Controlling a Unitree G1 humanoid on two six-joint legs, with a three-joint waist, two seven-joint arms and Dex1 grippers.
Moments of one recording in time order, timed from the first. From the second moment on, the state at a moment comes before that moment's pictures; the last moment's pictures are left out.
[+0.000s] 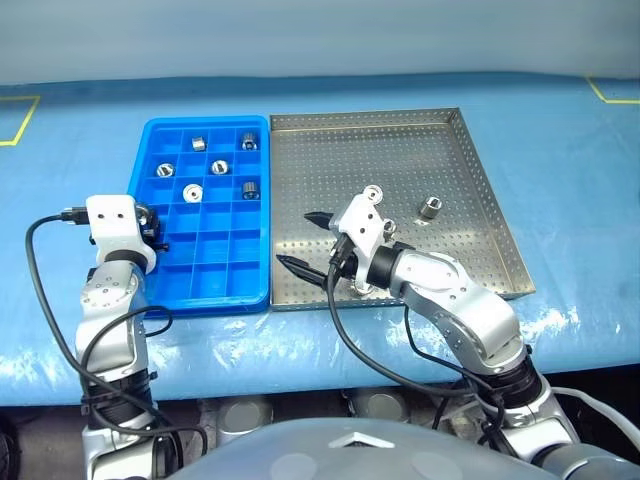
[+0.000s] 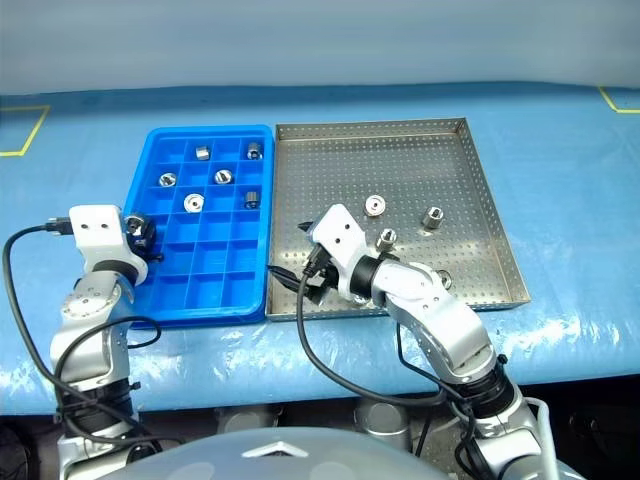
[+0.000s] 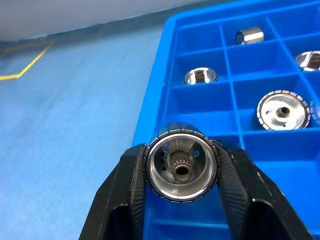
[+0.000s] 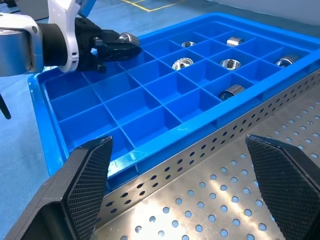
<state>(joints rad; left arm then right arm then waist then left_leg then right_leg) -0.07 0.24 0.33 -0.31 -0.02 0.64 -0.09 -0.23 -0.36 0.35 -0.55 0.37 0.73 0.49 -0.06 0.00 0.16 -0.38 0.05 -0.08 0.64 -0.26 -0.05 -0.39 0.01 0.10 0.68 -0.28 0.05</state>
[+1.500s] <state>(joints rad) -0.88 0.02 -0.16 0.85 -0.05 0.30 -0.45 0.08 -0.46 0.03 -0.70 0.35 0.75 0.33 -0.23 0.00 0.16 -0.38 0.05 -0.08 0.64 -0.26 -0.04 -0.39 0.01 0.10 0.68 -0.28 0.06</state>
